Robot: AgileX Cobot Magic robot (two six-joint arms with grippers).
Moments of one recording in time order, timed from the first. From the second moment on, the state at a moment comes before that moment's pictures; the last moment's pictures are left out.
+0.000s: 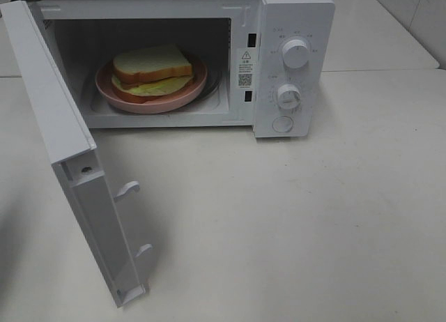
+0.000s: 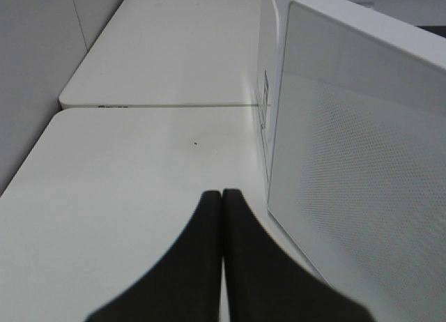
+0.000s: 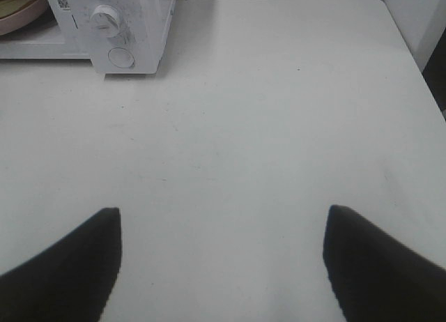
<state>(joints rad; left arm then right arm) 0.01 0.88 -0.28 -0.01 -0.25 0.01 0.12 0.00 -0.51 -0.06 1.05 0.09</state>
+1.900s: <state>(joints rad) -0.40 1.66 -0.58 0.14 -0.72 -0.02 0.12 0.00 -0.51 -0.06 1.05 0.09</state>
